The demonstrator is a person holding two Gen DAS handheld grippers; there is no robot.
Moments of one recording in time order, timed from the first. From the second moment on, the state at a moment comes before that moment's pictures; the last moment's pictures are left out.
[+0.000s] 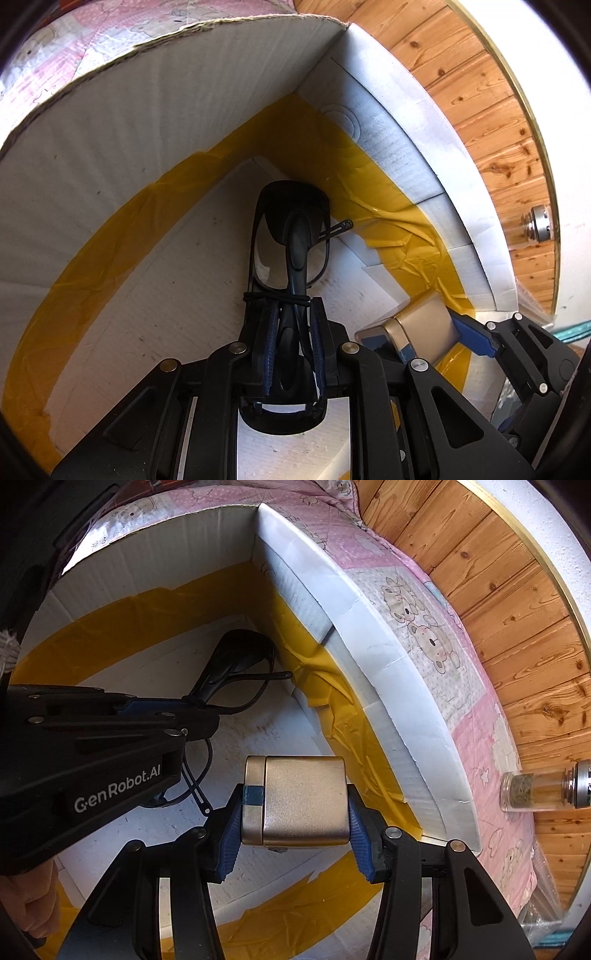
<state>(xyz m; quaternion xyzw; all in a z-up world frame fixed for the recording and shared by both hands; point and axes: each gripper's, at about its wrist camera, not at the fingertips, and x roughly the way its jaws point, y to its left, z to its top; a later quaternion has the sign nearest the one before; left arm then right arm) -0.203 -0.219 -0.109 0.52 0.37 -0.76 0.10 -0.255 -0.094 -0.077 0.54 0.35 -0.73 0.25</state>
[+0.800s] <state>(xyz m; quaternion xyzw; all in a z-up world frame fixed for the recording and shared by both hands) -0.193 -0.201 -0.090 0.53 0.38 -0.75 0.07 -0.240 -0.057 -0.026 0.51 0.21 -0.80 0.24</state>
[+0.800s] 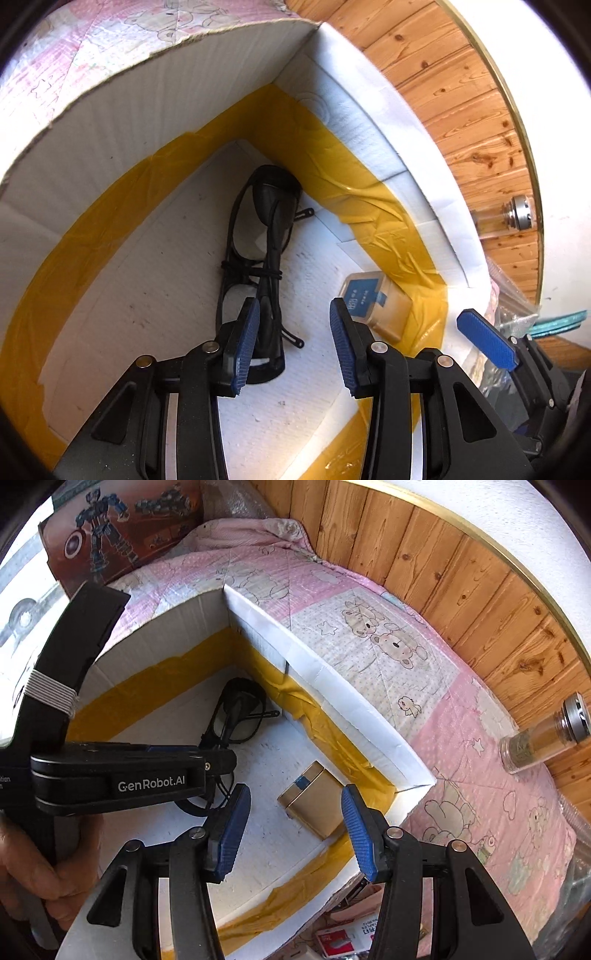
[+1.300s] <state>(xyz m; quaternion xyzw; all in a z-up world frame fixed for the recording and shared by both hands) -0.133 -0.165 -0.024 0.48 0.29 -0.83 0.02 -0.135 0.046 0.013 0.38 0.00 -0.89 0.27</state>
